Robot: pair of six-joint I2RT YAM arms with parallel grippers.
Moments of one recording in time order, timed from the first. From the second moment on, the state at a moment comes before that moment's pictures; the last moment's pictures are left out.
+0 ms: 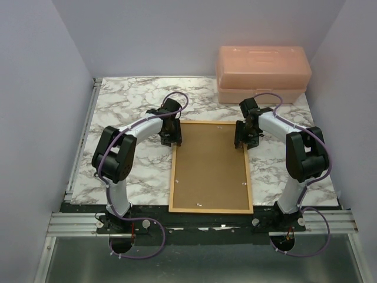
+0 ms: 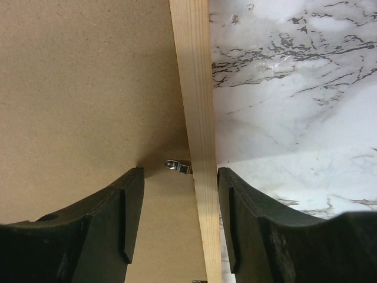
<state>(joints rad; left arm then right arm) -0.46 1.90 1.32 -0.61 0.04 -0.55 0.29 1.83 1.24 -0.72 0.03 0.41</state>
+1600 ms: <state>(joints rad) -0.34 1.66 1.07 -0.55 0.16 -0.60 0.35 2.01 1.49 -0.77 -0.09 0.40</state>
